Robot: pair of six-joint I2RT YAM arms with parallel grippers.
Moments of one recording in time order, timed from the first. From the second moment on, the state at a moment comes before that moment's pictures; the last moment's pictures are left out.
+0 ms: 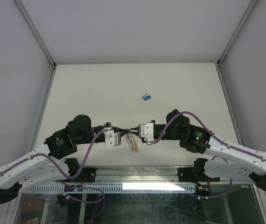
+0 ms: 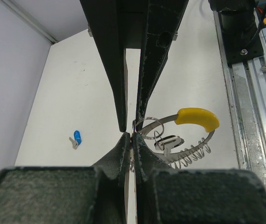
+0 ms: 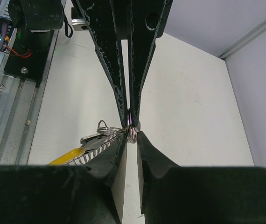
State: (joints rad) left arm -1.03 0.72 0.79 -0.29 0.34 0.58; right arm 1.13 0.93 0.84 -0.13 -0.33 -0.59
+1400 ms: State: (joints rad) left arm -1.03 0.75 0.84 -0.35 0.34 0.58; right arm 1.13 0.91 0.84 -0.17 -0.33 -0.61
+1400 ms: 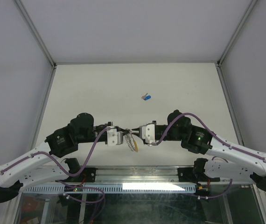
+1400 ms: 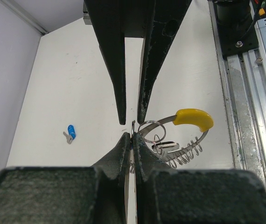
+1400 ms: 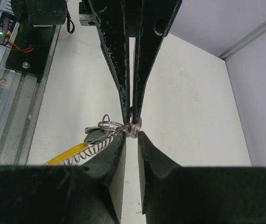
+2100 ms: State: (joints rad) left arm -1.03 0.75 0.84 -0.35 0.34 0.58; right arm 1.13 0.91 0.84 -0.17 -0.32 -0.63
